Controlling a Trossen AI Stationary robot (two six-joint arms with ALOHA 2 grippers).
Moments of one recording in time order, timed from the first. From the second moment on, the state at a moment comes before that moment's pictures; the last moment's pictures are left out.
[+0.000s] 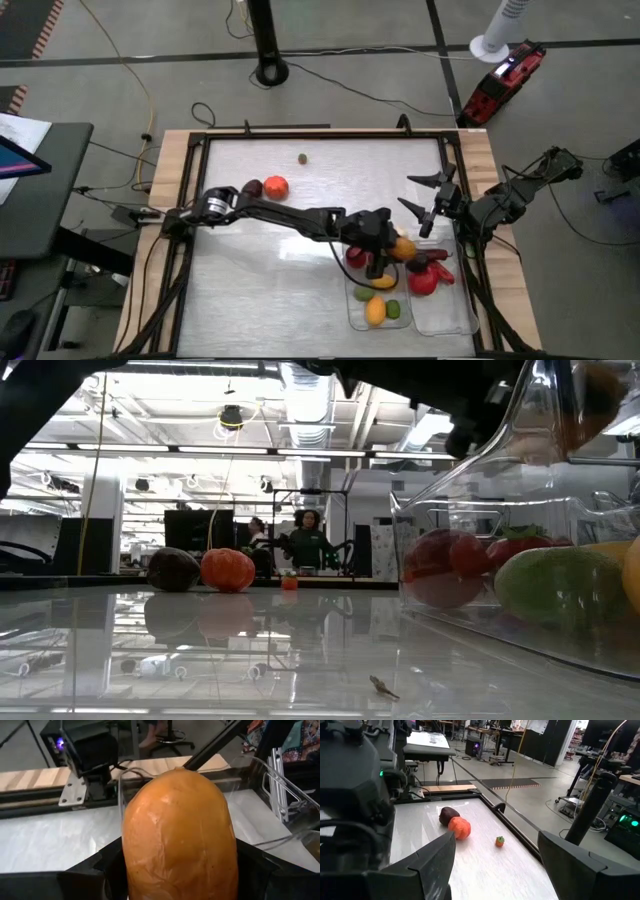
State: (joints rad) left arm -0.12 2.29 1.93 -0.03 0.07 0.02; right arm 0.55 0.71 0.76 -0.32 1.02 0.11
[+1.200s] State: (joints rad) left arm -0.12 2.27 1.97 -0.04 -0.20 0.32; right arm 0.64 0.71 0.76 -0.35 0.97 0.23
